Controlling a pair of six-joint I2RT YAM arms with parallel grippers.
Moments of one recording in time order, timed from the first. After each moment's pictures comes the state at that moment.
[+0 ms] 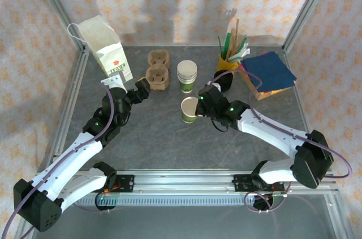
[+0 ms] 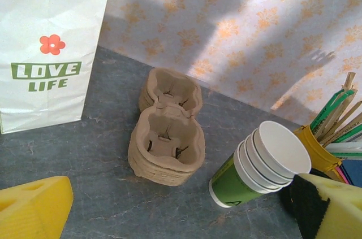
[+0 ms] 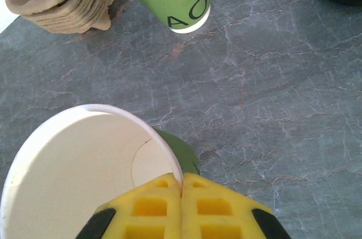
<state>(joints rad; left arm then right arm) -0.45 0.90 0.72 -0.13 -0.39 -0.60 0.78 1.32 0.97 -0.50 0.21 0.75</state>
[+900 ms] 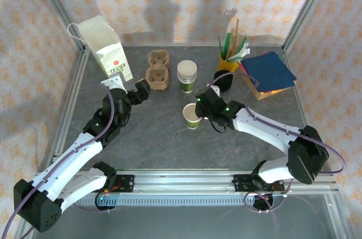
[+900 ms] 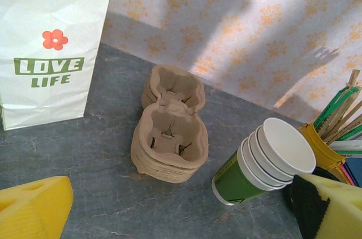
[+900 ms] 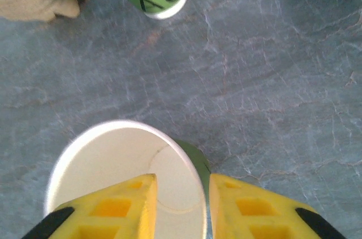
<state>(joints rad) -0.45 0.90 0.71 -0.12 -0.39 -0.60 0.78 1.37 0.98 -0.52 0.24 0.77</state>
